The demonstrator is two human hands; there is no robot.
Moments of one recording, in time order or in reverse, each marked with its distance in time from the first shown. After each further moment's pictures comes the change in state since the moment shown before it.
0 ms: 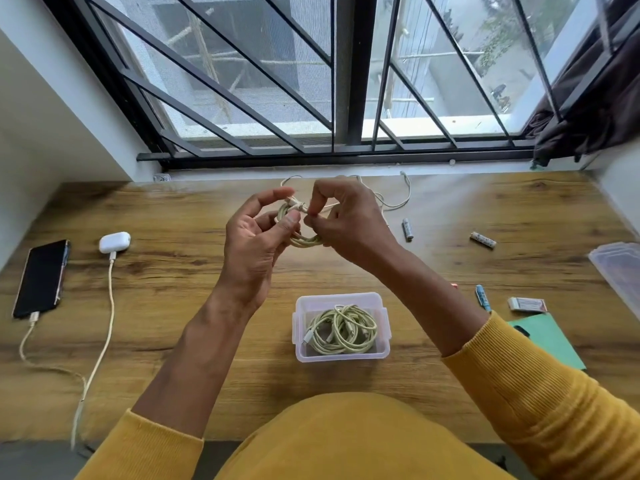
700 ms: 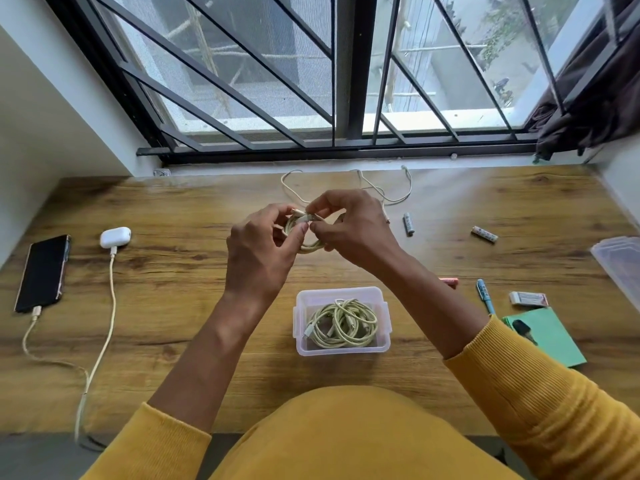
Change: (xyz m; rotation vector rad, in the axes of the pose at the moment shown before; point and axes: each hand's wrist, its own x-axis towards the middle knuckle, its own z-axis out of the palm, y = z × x) left_hand -0.009 -0.009 -0.003 1.028 0.129 0.469; right_hand -0.015 0.002 -0.002 -0.002 -0.046 0.157
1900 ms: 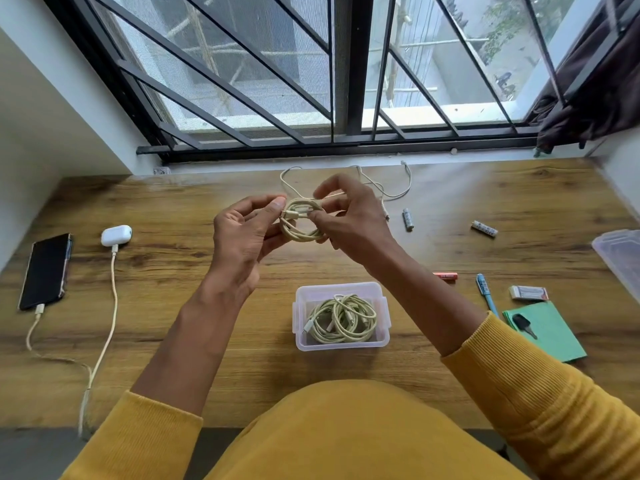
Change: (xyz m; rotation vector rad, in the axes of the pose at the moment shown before) left_hand 0.016 0.007 -0.009 -0.889 -0.046 -0.688; right_hand -0.005 0.000 0.002 0.289 0.032 0.086
